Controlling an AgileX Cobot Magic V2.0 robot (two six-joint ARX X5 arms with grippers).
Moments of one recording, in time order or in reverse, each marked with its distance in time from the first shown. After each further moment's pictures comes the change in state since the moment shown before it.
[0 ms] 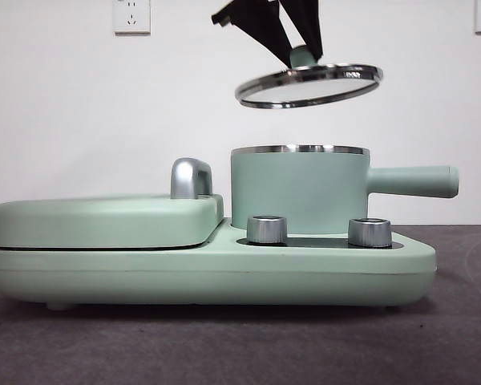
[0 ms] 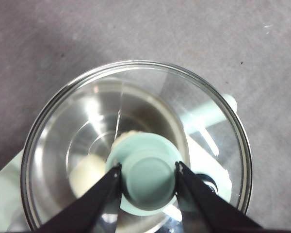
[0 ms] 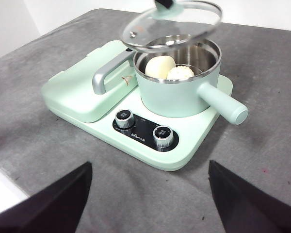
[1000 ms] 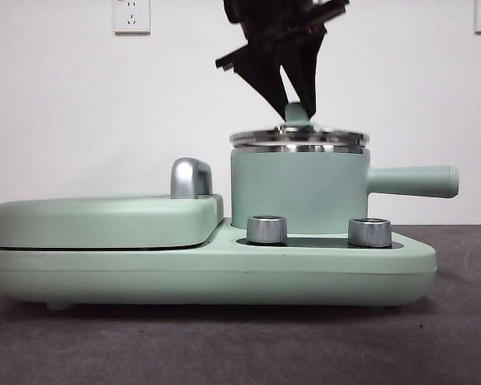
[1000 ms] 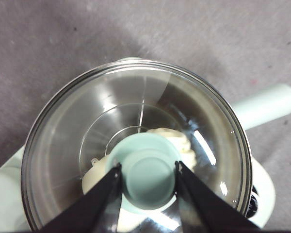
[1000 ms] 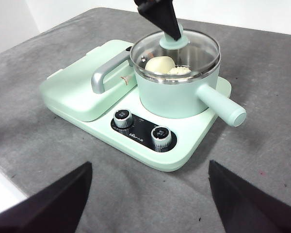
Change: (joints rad) left arm 0.013 0.103 0.000 0.001 -0.063 0.004; right arm 0.000 0.000 0.000 0.001 0.000 -0.023
